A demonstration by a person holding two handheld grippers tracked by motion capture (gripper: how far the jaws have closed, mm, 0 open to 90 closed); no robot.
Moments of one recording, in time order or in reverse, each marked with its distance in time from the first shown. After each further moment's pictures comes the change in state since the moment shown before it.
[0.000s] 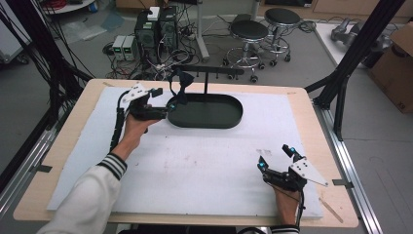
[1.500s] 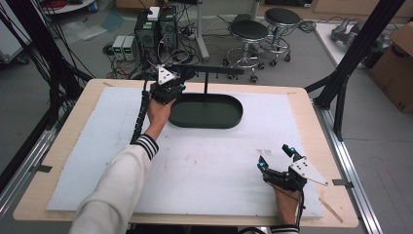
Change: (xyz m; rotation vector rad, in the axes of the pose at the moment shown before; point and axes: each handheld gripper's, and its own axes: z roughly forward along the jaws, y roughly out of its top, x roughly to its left) left arm -0.003 0.031 0.088 0.205 0.303 0.121; right arm 0.000 0.000 0.001 0.008 -0.002 0.006
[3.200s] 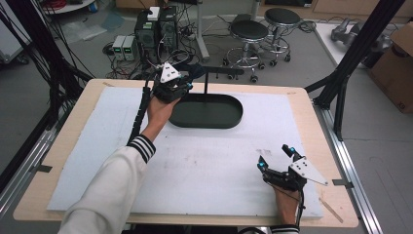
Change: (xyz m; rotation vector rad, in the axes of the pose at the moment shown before) left arm -0.026 0.035 -0.026 -0.036 -0.111 0.089; right arm 0.000 0.000 0.000 -0.001 0.001 -0.001
